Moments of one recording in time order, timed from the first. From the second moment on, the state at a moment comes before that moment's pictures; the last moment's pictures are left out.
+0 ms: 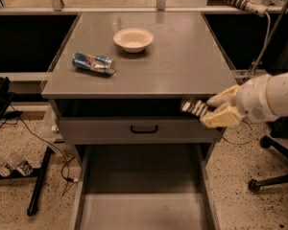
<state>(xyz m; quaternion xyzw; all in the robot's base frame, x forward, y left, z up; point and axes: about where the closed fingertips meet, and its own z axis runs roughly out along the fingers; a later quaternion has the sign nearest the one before) 0.522 -0.193 0.852 -0.48 0.78 0.09 0.39</state>
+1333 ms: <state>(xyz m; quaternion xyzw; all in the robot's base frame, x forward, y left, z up) 0.480 -0.144 0.666 -0.45 0.82 0.15 0.32</state>
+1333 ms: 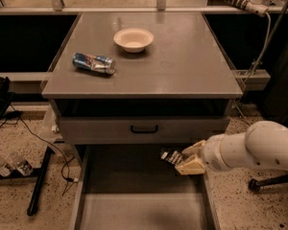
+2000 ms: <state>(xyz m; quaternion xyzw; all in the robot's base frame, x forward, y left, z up) 0.560 -0.148 0.530 -0.41 0.85 0.13 0.29</state>
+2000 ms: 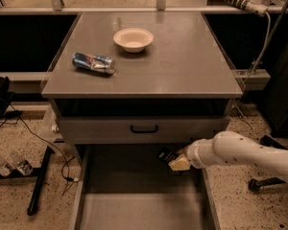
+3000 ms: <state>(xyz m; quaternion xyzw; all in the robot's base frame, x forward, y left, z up) 0.557 -0.140 0.478 -0.40 0.86 0.13 0.30</state>
